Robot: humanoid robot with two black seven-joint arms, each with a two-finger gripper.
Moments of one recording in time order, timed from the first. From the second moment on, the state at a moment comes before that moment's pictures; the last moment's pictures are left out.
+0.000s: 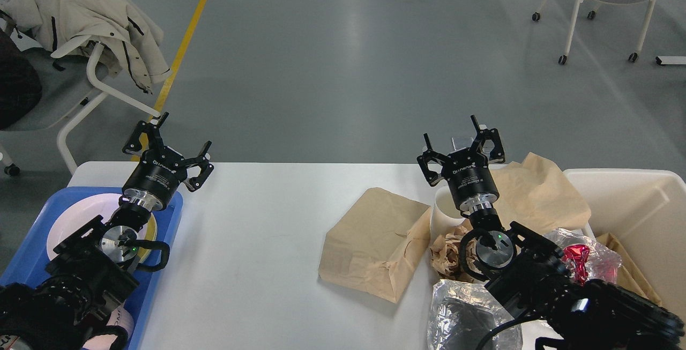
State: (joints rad) left arm -0.75 0.12 -0.98 -0.10 0.06 -0.78 -0.28; right arm 0.72 0.10 0.58 0.18 0.38 0.73 0.45
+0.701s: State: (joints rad) left arm -0.75 0.12 -0.98 -0.10 0.06 -0.78 -0.28; right arm 0.72 0.10 0.58 0.18 0.38 0.73 0.45
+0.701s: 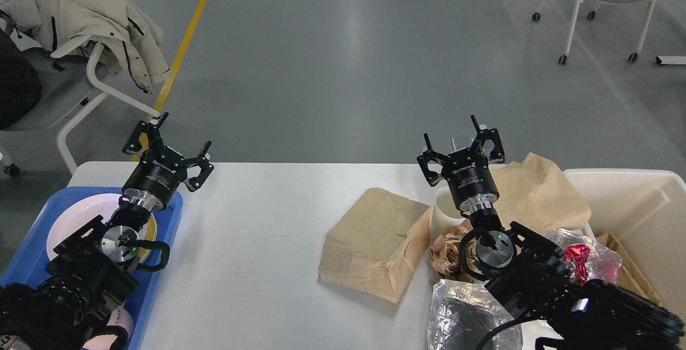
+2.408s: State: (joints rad) left arm -0.75 0.12 -0.98 -0.10 0.06 -0.78 -0.28; right arm 1.33 -0.11 0.43 0.25 0.34 0.54 0.41
